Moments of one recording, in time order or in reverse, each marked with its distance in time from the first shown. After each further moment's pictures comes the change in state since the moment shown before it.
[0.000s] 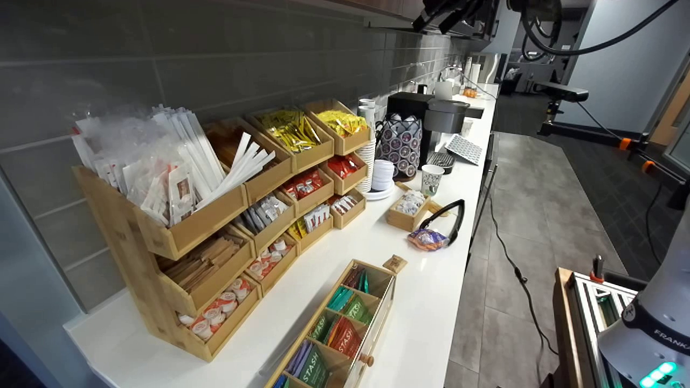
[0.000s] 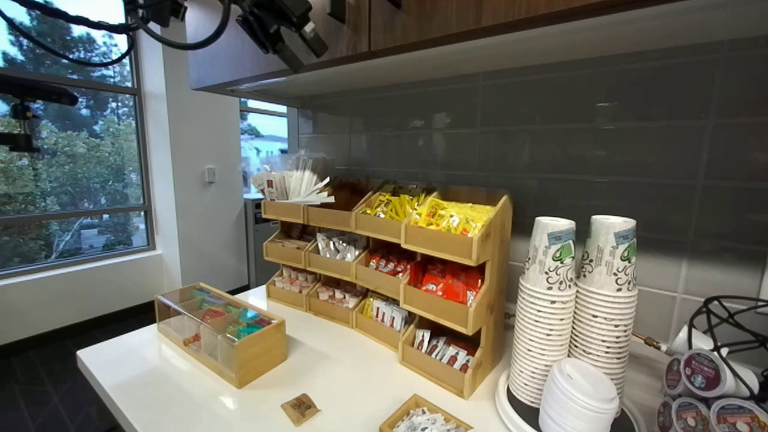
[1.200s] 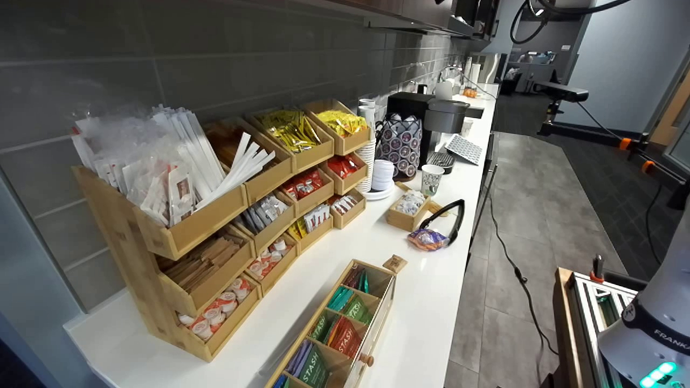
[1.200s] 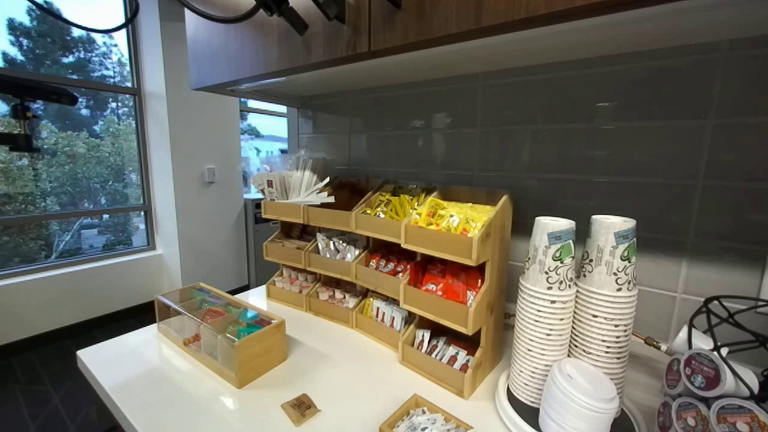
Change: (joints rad) arm 0.001 0.017 -0.030 0.062 0.109 0.111 -0.114
